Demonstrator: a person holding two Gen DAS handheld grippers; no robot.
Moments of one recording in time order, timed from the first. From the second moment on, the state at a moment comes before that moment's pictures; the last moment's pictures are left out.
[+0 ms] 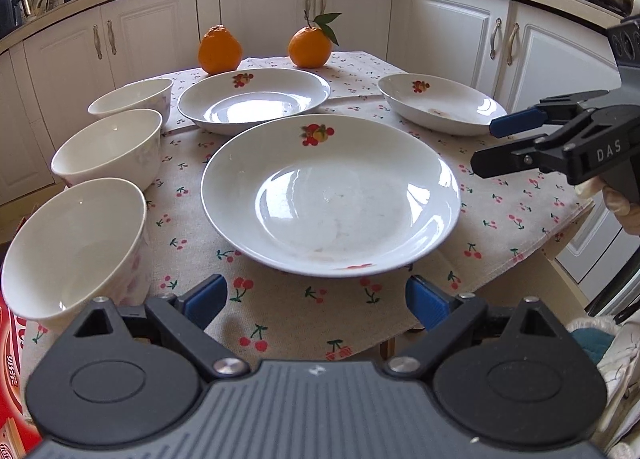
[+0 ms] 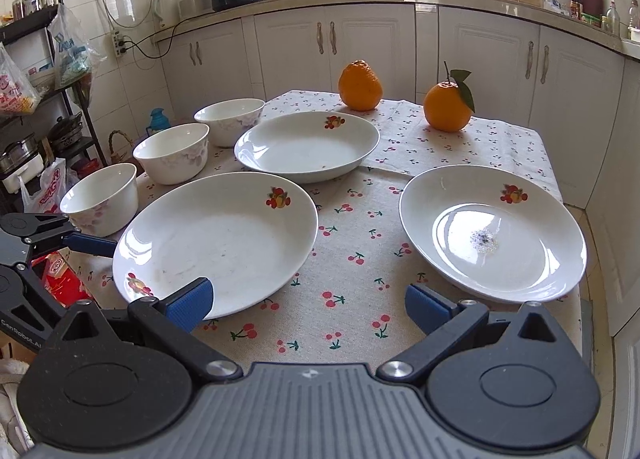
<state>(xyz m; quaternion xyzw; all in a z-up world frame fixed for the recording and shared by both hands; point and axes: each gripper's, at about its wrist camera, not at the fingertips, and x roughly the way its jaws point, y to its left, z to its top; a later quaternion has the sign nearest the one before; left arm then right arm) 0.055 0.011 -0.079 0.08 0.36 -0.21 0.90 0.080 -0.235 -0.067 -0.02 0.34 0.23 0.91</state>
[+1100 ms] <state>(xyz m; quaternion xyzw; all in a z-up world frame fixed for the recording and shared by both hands) 0.061 0.006 -0.092 0.07 0.34 -0.20 0.92 0.162 -0.186 -0.092 -0.02 0.44 0.37 0.82</state>
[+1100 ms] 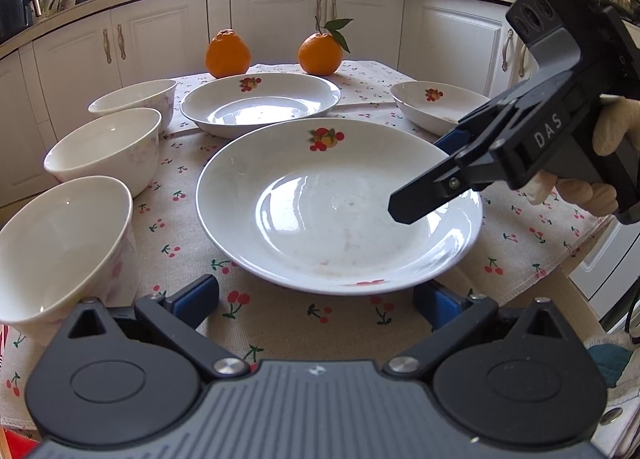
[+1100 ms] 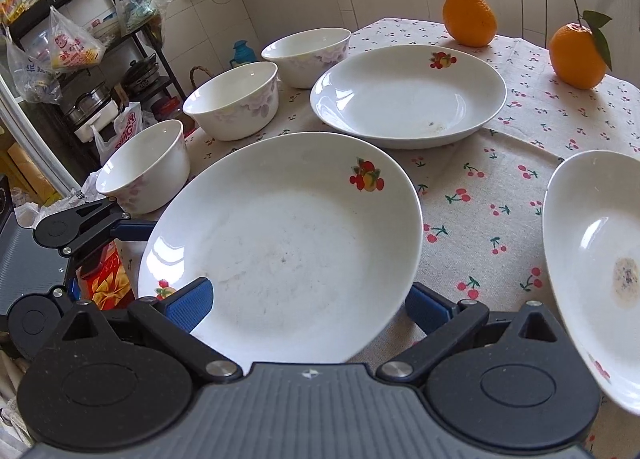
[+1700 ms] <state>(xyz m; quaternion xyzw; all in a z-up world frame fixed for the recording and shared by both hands) 0.068 0.002 -0.091 0.08 0.34 -0.23 0.91 0.211 -0.162 -0.089 -0.07 0.47 0.42 0.77</state>
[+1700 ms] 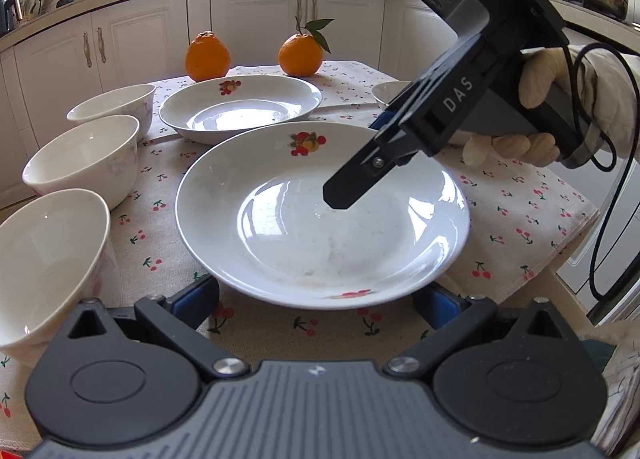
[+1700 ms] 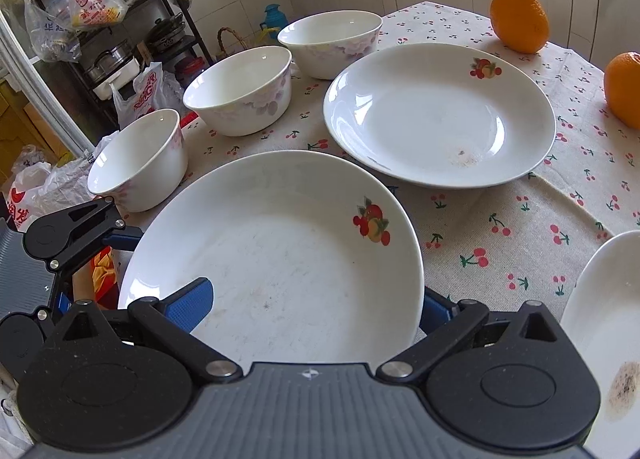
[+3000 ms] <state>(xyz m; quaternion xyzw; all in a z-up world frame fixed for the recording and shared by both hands) 0.074 -0.007 -0.083 0.11 0.36 -0.25 0.89 0.232 -0.170 -0.081 -0.01 0.51 0.45 0.74</state>
